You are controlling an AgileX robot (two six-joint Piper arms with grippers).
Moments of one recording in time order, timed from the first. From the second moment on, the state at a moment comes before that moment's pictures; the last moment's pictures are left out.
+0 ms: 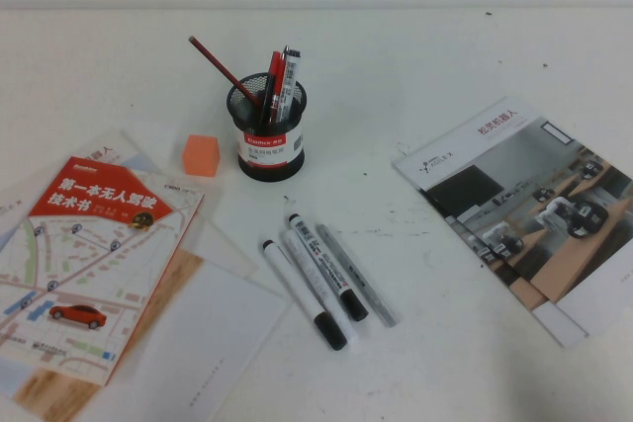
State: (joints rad) right arm 0.07 -0.01 0.03 0.71 0.22 0.21; left arm -0.14 -0.01 0.01 0.00 0.38 -0.03
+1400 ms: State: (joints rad) right arm 0.15 1.13 -0.91 0.53 0.98 -0.50; left arm -0.14 -0.01 0.01 0.00 0.38 -0.03
